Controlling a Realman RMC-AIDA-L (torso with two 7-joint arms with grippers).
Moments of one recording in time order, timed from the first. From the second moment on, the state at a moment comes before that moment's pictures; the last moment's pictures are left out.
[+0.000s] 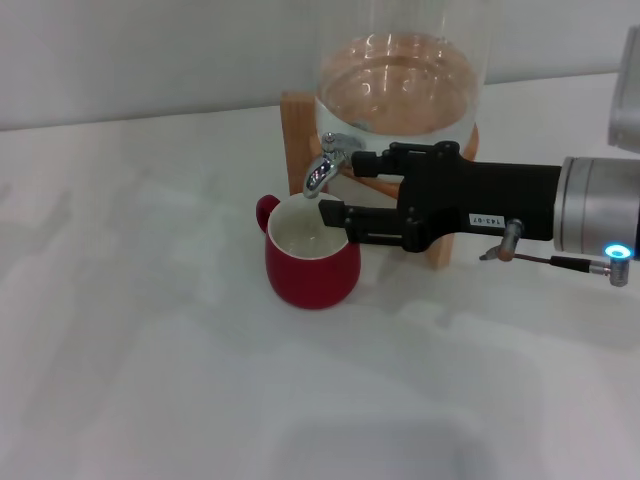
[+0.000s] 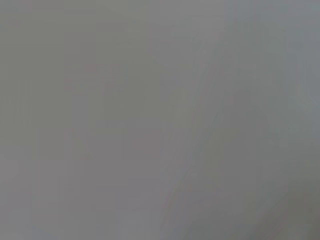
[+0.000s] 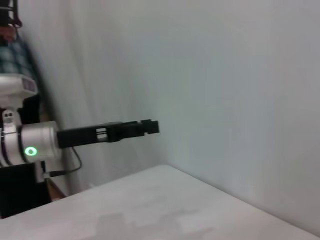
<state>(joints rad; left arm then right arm) -0.20 -2.08 1.11 0.97 -2.02 -0.87 1.81 0.07 2.01 1.57 1.55 -1.56 1.00 -1.28</state>
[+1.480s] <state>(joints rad) -0.15 -2.08 1.10 0.92 -2.03 -0.94 1.78 0.16 1.96 2.40 1.08 -1.55 1.15 -1.49</state>
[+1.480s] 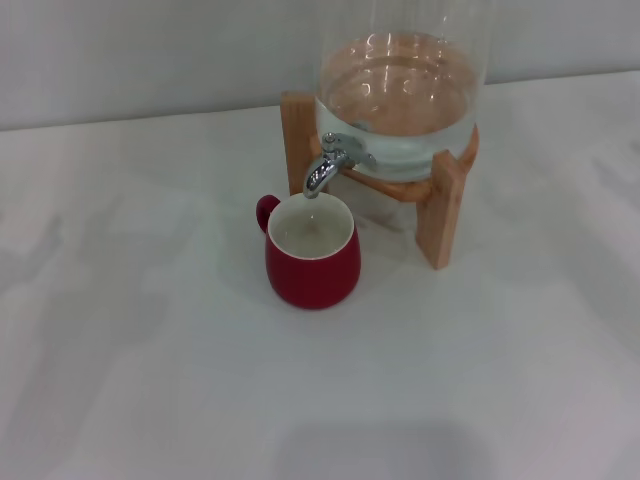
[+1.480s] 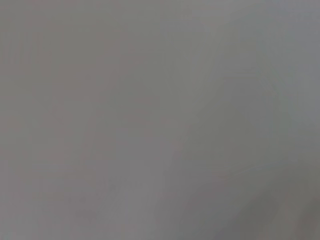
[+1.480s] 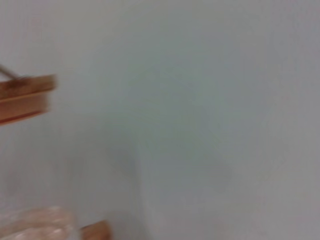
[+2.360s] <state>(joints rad) -0.14 -2.08 1.11 0.86 -2.03 -1.06 1.78 0.15 1.97 2.49 0.99 -1.54 1.11 -1.53</state>
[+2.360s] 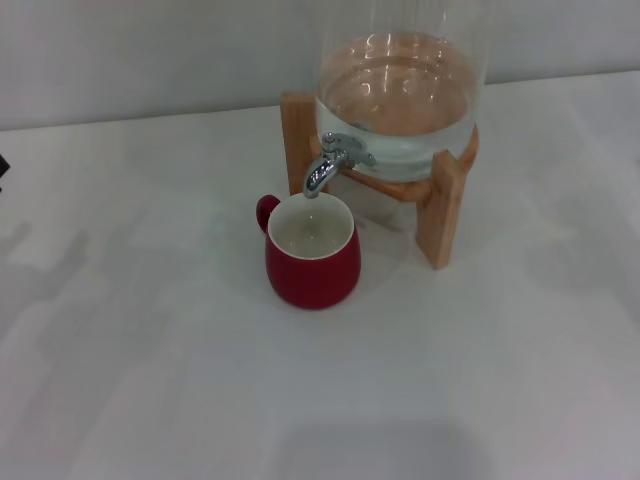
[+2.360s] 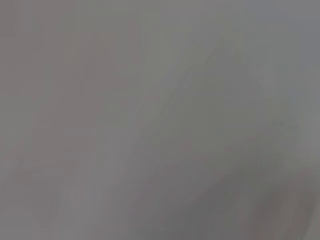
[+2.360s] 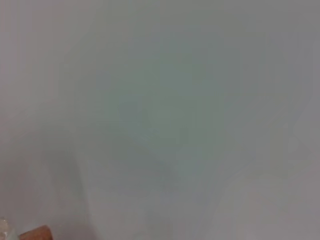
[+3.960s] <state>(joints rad) -0.09 -2.08 1.14 0.89 -2.03 -1.15 1.90 0.14 1.99 2.54 0.99 -1.54 1.09 -1.55</state>
